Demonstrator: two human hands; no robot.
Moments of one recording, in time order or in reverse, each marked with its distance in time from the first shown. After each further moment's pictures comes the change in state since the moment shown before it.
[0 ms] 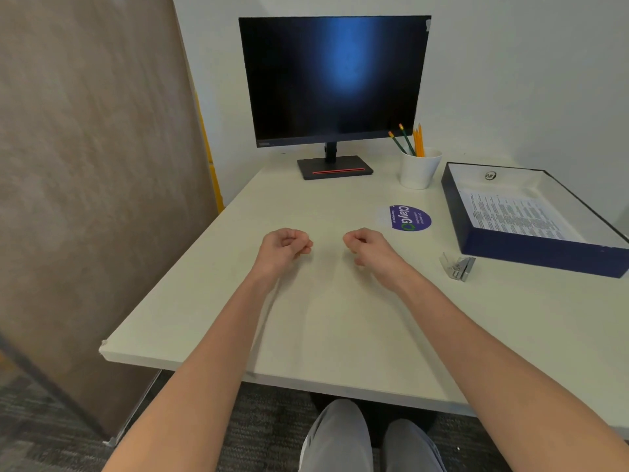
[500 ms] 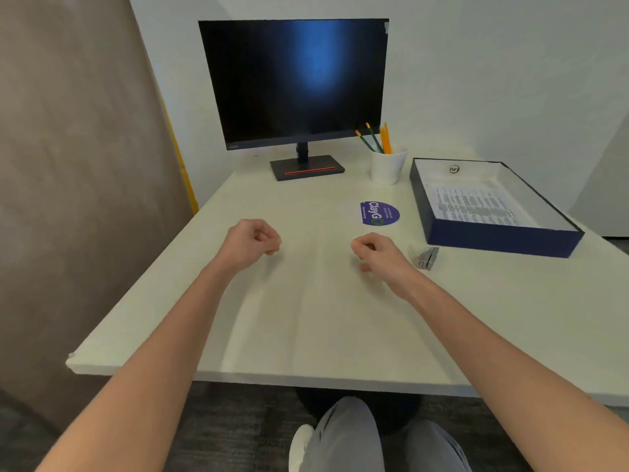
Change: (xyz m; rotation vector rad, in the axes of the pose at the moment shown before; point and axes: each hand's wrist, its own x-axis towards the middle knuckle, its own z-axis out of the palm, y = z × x) left_hand -0.002 0.033 -0.011 0.503 -0.092 0.069; right_hand -0.036 0.019 -0.051 0.004 0.097 -0.003
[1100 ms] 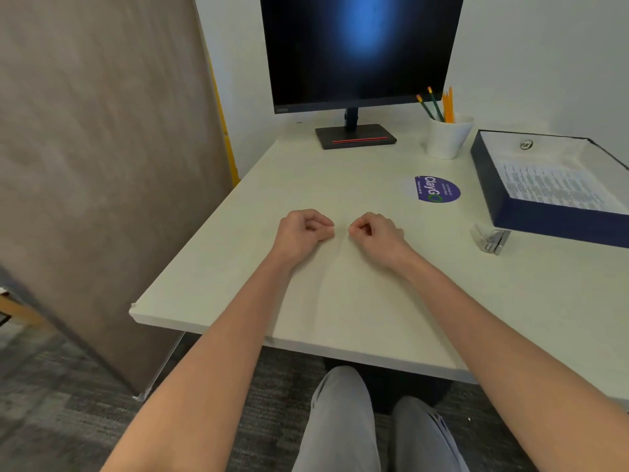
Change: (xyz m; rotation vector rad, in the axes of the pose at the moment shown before) left_hand -0.008 -0.044 0.028 -0.168 0.084 -0.009; right_hand 0.025 0.000 0.088 -0.536 -0.032 -0.100
